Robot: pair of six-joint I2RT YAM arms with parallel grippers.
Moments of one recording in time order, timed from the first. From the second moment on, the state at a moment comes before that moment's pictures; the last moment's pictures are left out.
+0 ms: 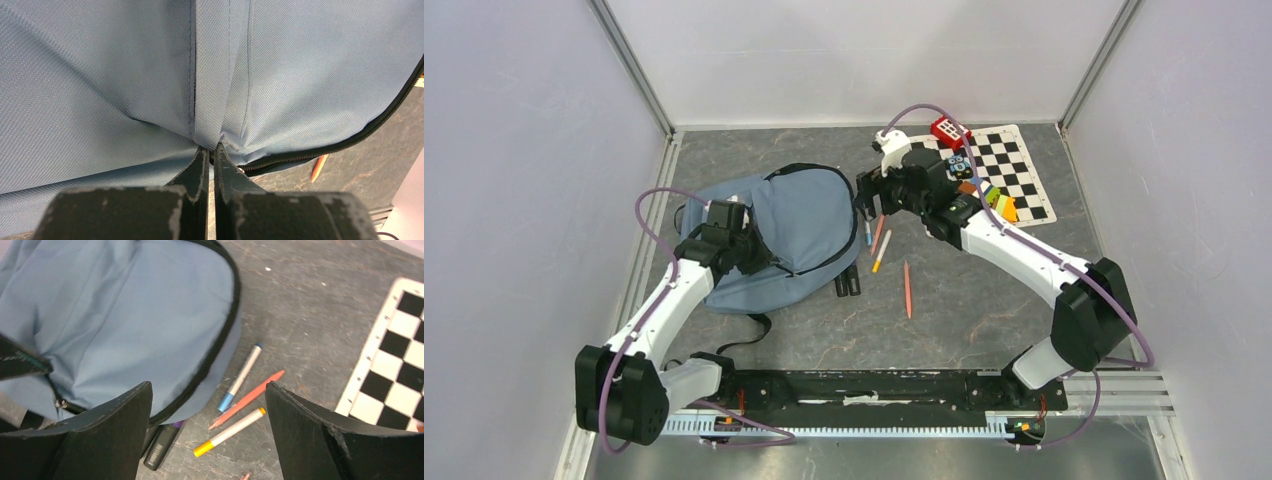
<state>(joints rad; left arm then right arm) -0.22 1.12 0.78 -0.57 0.11 -0.68 0.63 1.54 1.21 -0.09 -0.03 0.11</state>
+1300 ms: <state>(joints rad) -0.19 1.12 0.81 -0.64 0.05 -0.78 1.02 2.06 1.60 -0.21 -0.22 -0.16</state>
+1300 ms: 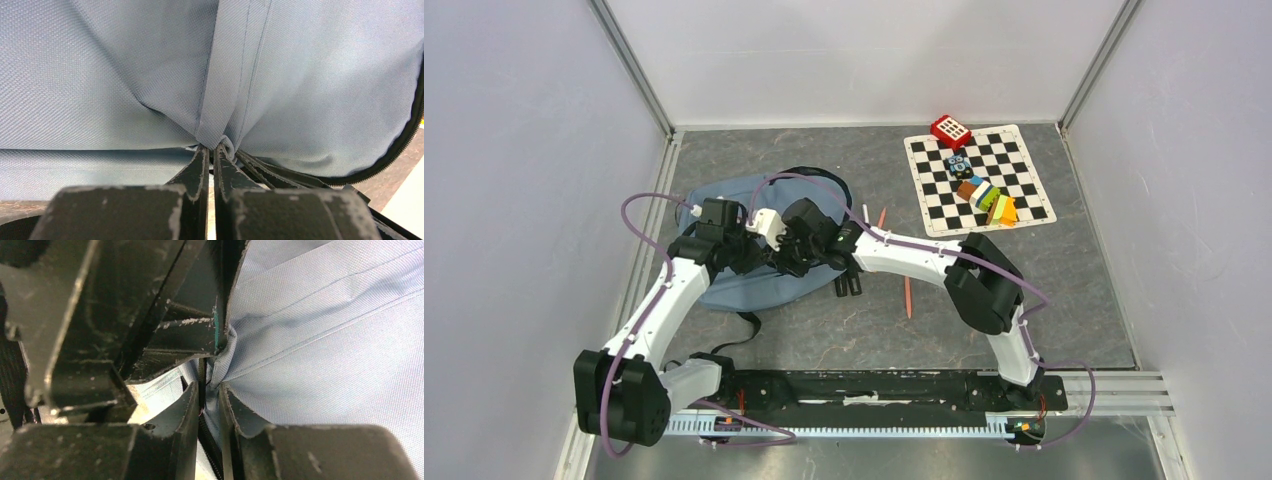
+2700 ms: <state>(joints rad) -0.20 1.14 0.86 -0.66 0.10 -0.78 0.95 1.96 1.58 -0.12 -0.27 0.14</state>
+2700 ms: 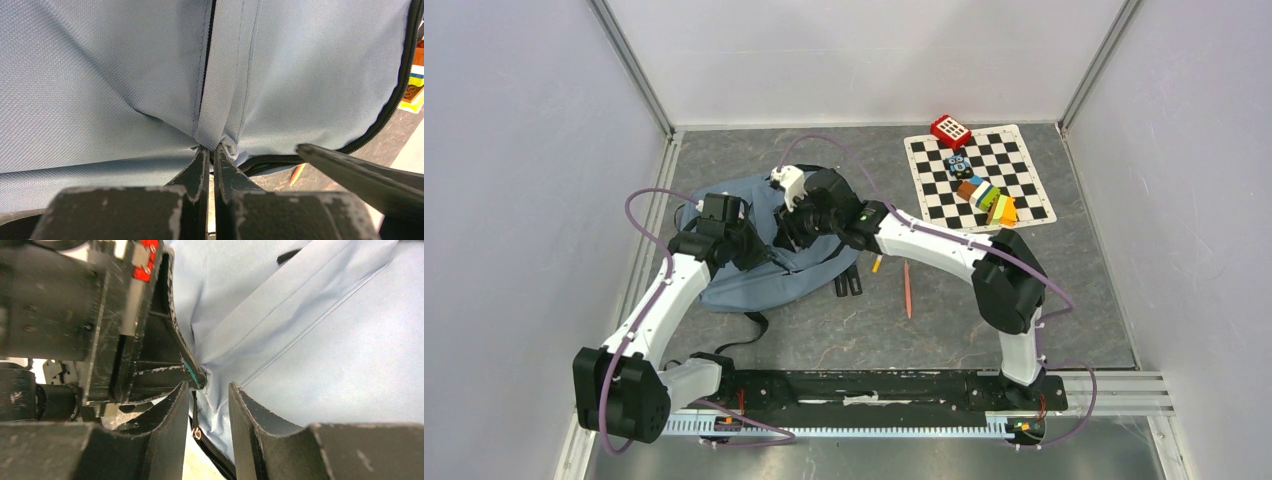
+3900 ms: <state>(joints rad) -0.19 1.14 0.87 -0.66 0.12 -0.78 0.95 2.03 1.58 -0.20 -0.47 0.08</state>
